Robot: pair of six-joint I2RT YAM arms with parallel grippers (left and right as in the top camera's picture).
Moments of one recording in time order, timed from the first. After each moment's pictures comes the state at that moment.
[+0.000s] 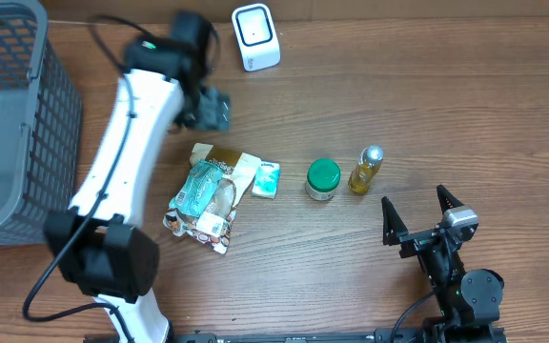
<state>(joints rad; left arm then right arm) -0.20 1.93 1.97 -1.39 -0.11 -0.22 0.07 0.01 0.02 -0.02 -0.17 0.10</state>
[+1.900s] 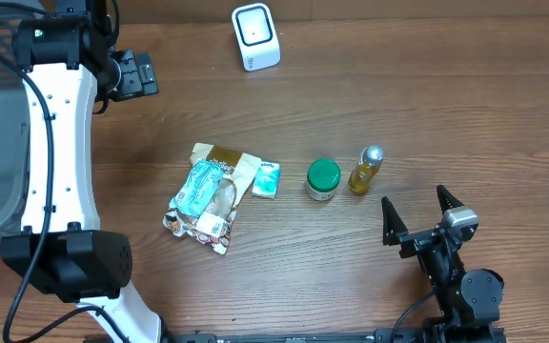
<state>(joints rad) 0.05 1.92 2.11 -1.39 -0.11 -0.21 0.07 0.01 0.02 -0.02 -0.17 0.10</state>
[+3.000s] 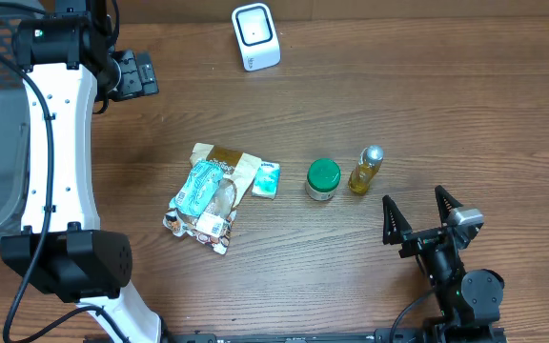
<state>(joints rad) 0.05 1.92 2.11 -1.39 -0.11 -0.21 0.07 0.01 0.02 -0.02 -0.17 0.22</state>
